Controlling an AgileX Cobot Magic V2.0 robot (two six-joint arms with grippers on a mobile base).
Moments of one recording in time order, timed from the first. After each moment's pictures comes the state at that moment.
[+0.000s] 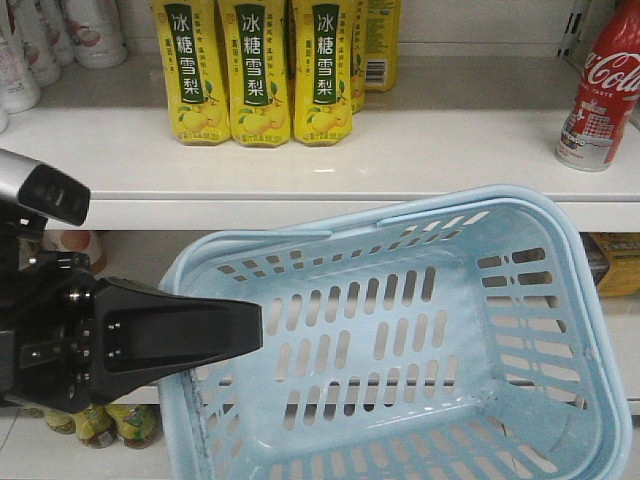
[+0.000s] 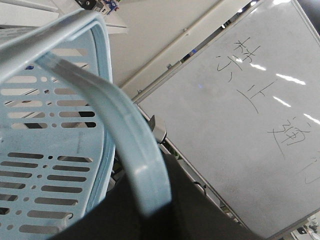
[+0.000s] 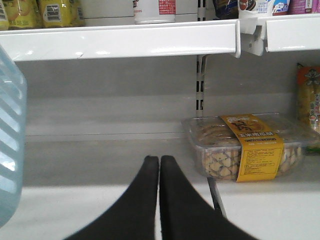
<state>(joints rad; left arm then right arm) -0.29 1.09 -0.70 1.40 -1.19 -2.17 0.02 -0.01 0.03 -0.02 0.09 0.07</state>
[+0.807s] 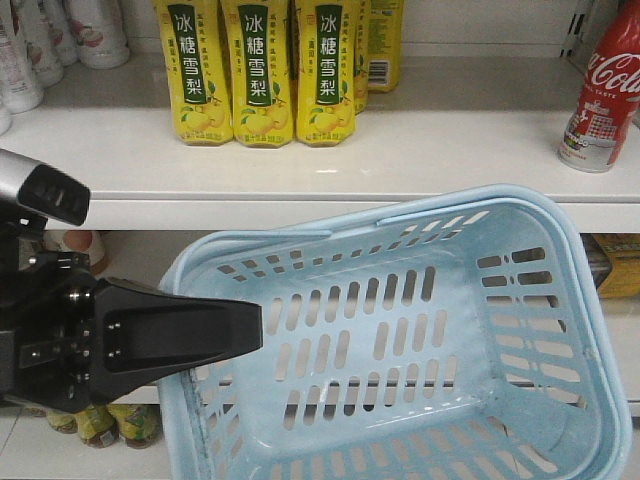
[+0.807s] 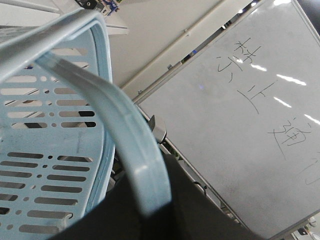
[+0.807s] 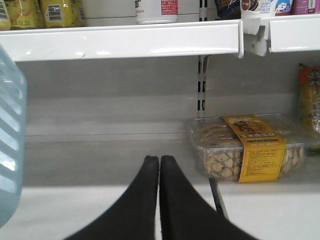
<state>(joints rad) -0.29 1.09 -0.70 1.40 -1.19 -2.17 0.02 -0.01 0.03 -0.02 0.09 0.07</state>
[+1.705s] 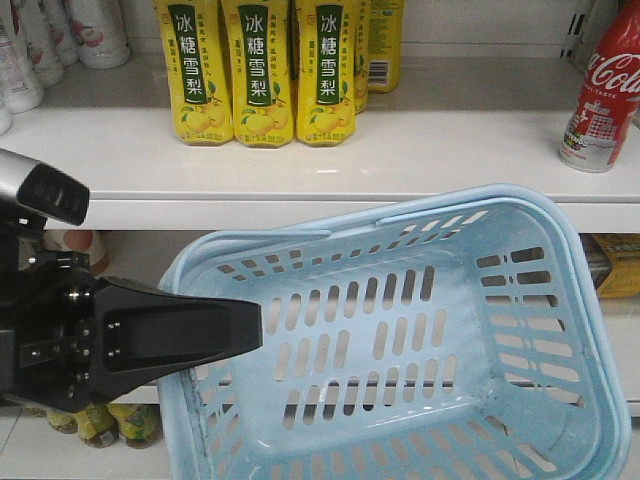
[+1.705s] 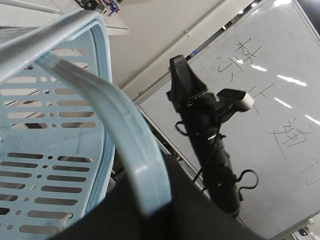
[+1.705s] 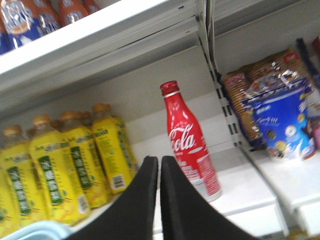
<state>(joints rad) -0.29 1.09 -0.70 1.40 -1.19 -2.17 0.04 0.15 -0.46 -0.21 0.11 0.54</state>
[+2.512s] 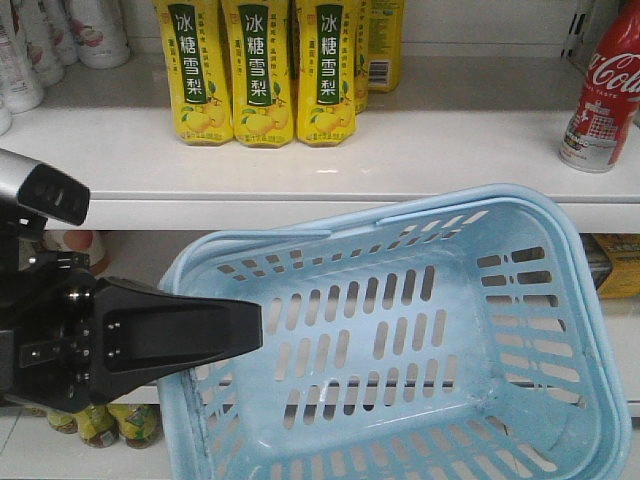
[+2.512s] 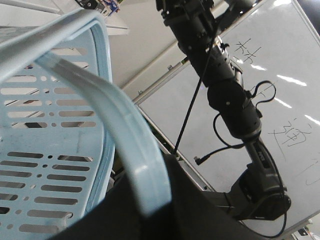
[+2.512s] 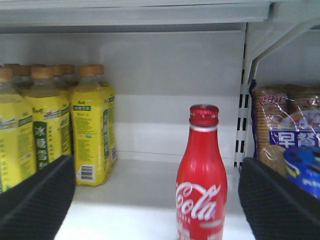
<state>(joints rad) -0.29 1.09 -0.70 1.40 -1.19 -2.17 0.12 0.85 -0.90 -0.37 0.04 0.37</state>
